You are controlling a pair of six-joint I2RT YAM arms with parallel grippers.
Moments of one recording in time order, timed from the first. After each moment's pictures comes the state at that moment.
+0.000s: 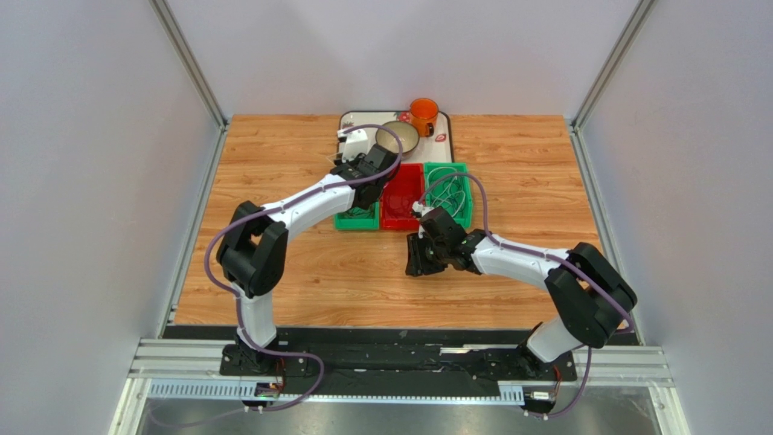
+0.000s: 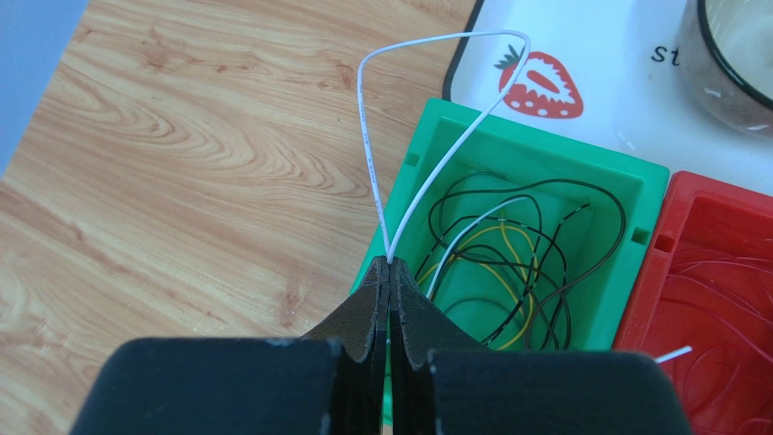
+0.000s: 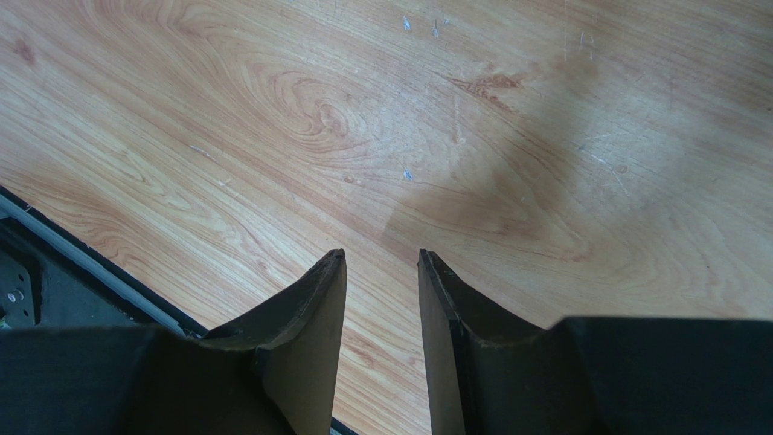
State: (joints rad) left arm -0.66 1.86 1.45 -0.49 -0.92 -0.62; right arm 0.75 1.53 0.79 -0.20 -0.14 0.51
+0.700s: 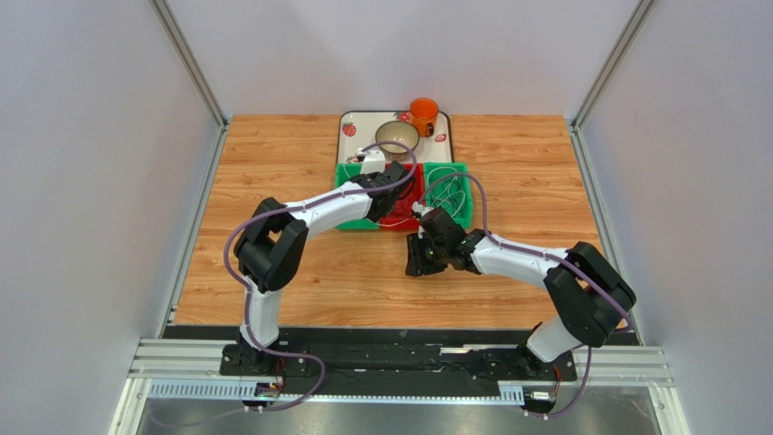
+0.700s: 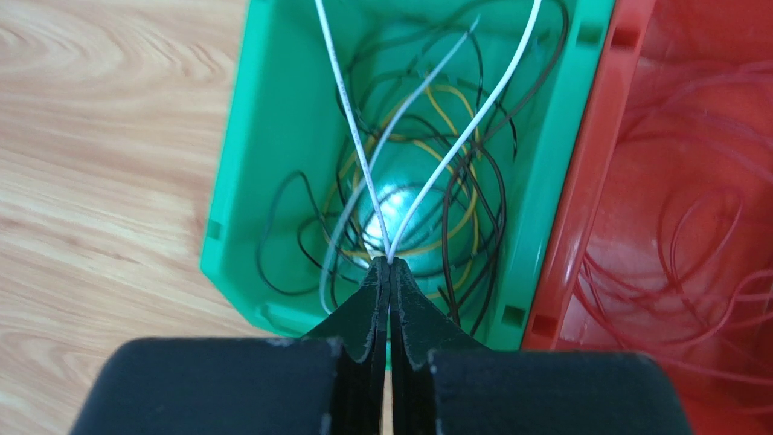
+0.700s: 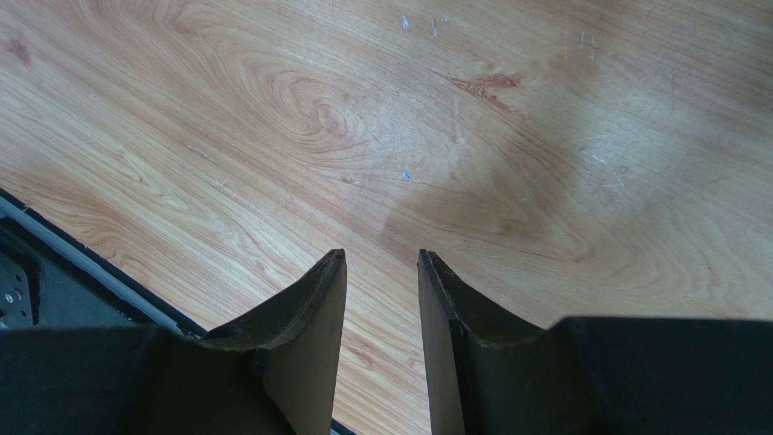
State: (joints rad) left arm -0.74 1.98 1.49 -0.61 -0.78 -0.70; right arm 0.75 1.53 0.79 -0.20 -0.14 0.51
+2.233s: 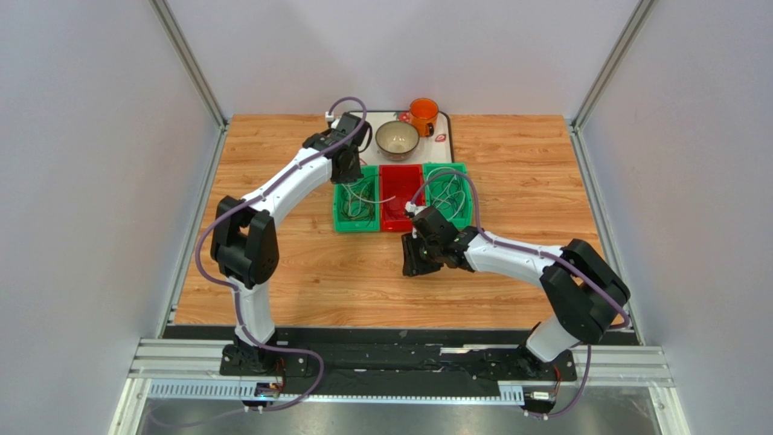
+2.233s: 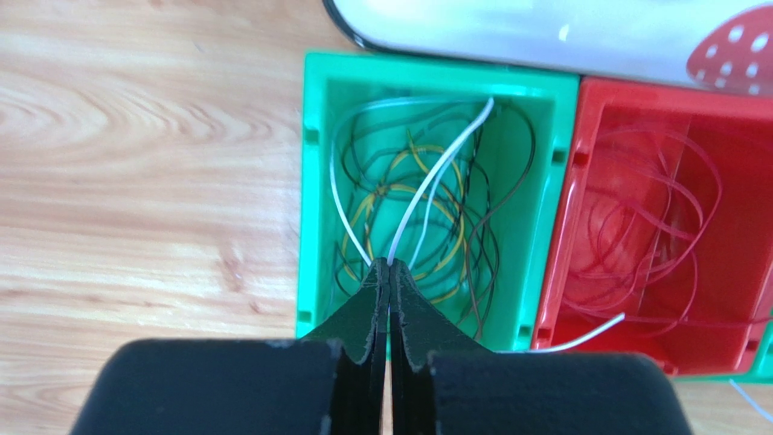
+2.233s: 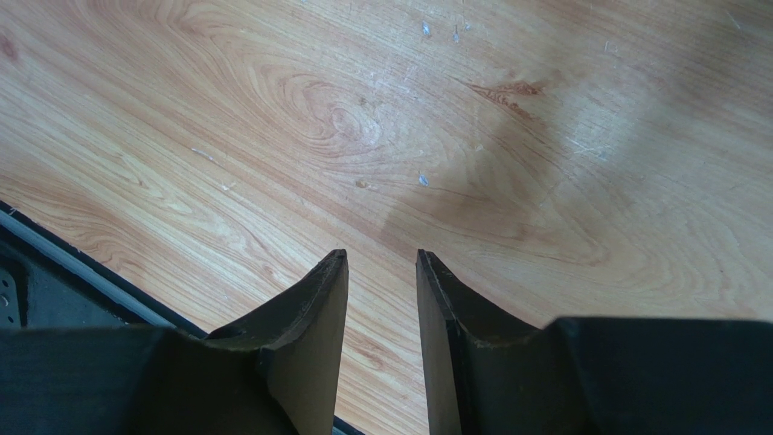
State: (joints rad) left arm -0.49 1.91 1.67 -0.76 -0.32 -0.52; right arm 0.79 1.56 0.85 -0.26 -0.10 0.51
